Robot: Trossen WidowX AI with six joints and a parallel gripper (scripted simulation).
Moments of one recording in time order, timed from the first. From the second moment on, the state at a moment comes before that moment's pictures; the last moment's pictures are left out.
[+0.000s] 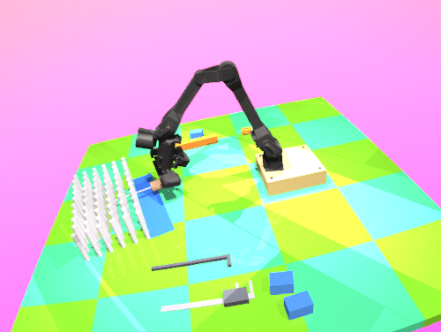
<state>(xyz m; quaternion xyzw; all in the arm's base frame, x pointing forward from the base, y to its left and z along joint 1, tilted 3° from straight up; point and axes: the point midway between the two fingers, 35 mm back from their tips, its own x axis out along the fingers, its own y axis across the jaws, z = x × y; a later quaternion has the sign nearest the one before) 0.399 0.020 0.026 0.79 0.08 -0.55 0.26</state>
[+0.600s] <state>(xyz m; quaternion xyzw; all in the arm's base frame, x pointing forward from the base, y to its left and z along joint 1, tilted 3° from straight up) 0.406 0.024 0.023 0.79 0.08 -0.54 0.26</state>
